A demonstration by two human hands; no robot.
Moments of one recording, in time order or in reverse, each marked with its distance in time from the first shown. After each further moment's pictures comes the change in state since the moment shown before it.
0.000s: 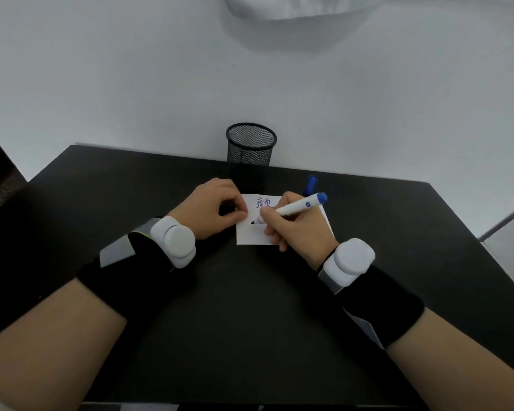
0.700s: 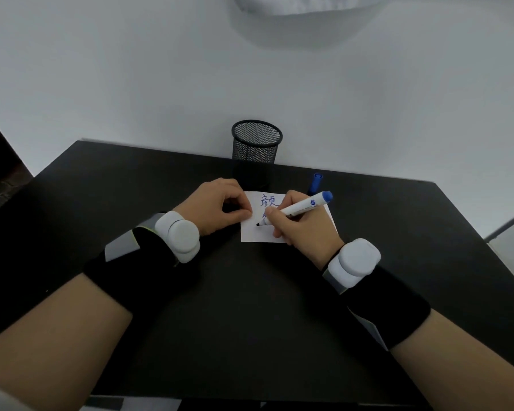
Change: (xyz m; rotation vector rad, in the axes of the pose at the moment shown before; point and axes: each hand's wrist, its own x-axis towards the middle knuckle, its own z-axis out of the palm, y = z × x) left_hand 0.000 0.003 -0.003 -0.058 -0.061 -0.051; right_hand 0.000 -0.001 -0.001 -0.157 0.007 -0.060
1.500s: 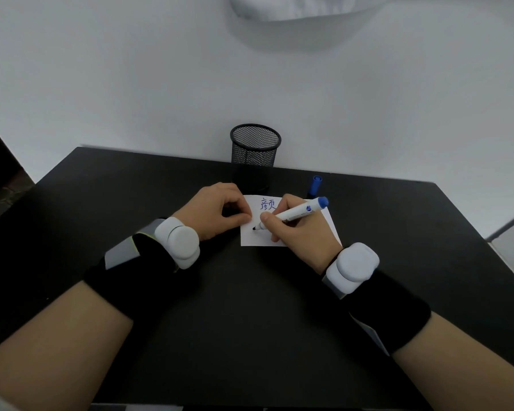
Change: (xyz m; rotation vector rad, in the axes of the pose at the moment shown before) left_hand 0.000 0.001 -0.001 0.010 -0.001 -0.003; right_hand -0.003 -0.003 0.001 0.004 -0.024 -0.051
